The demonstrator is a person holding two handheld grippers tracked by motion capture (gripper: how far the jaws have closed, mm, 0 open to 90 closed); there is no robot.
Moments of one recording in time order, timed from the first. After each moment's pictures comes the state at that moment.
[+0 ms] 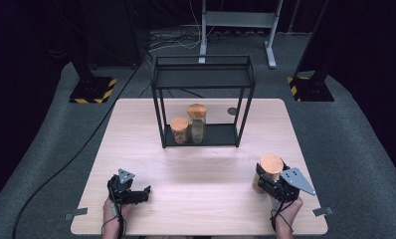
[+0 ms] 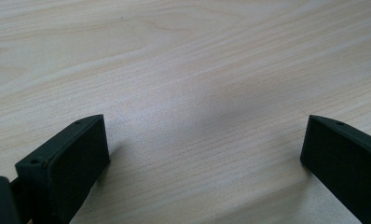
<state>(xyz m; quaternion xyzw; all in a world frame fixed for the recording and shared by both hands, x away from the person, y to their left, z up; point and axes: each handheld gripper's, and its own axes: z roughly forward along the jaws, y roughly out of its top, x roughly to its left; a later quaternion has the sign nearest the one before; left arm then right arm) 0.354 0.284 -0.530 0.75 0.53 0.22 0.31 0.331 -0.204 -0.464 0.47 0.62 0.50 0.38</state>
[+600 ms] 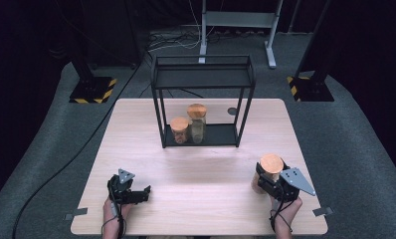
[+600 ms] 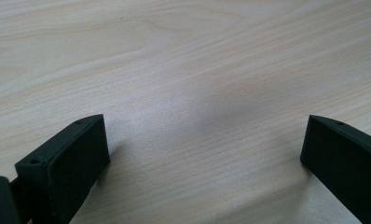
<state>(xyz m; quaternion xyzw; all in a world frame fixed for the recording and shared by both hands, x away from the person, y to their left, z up) 0.354 0.284 -0.530 0.75 0.53 0.22 0.31 0.329 -0.201 -0.460 0.47 0.61 0.50 0.39</state>
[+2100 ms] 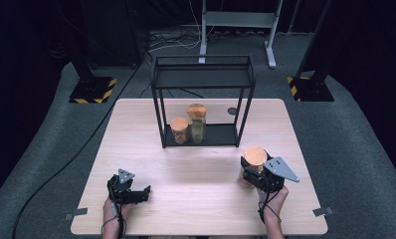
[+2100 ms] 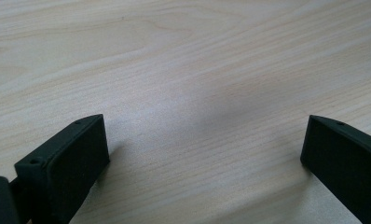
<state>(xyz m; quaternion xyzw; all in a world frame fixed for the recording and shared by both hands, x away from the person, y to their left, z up) 0.355 0.284 -0.530 0.75 0.53 0.22 0.31 0.352 -0.162 -0.445 0.44 0.64 0.51 0.36</state>
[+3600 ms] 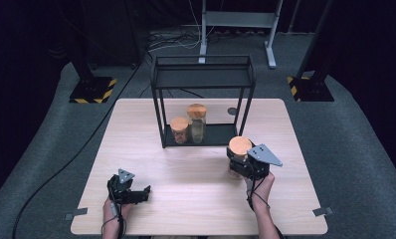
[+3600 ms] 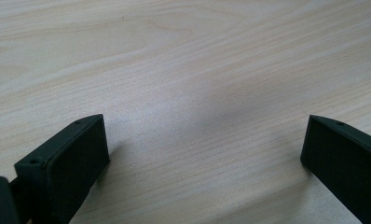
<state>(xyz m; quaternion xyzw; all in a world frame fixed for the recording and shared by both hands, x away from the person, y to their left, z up) 0.355 0.285 -0.530 0.75 0.53 0.22 0.31 0.383 -0.129 -0.433 0.42 0.67 0.52 0.34</state>
